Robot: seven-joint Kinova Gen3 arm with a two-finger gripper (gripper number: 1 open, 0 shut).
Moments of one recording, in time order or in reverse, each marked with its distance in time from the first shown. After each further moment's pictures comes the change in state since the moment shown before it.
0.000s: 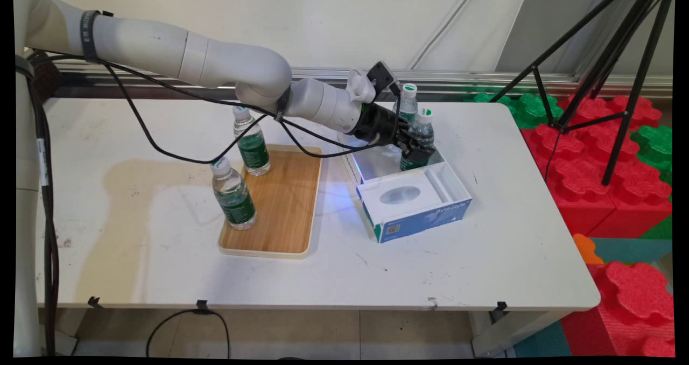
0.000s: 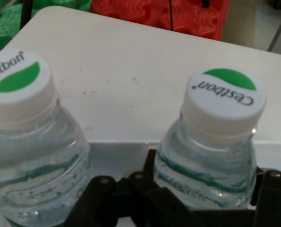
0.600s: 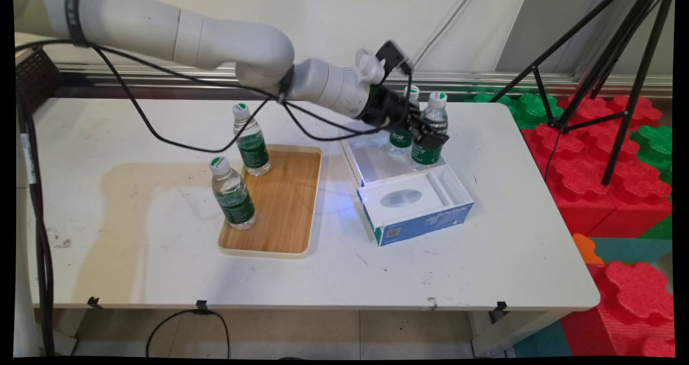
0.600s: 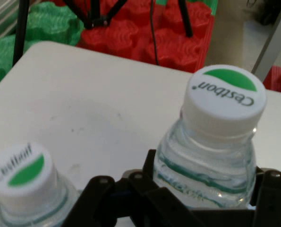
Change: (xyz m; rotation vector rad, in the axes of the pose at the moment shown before) arm 0.044 0.015 -0.015 -0.022 0.026 0.006
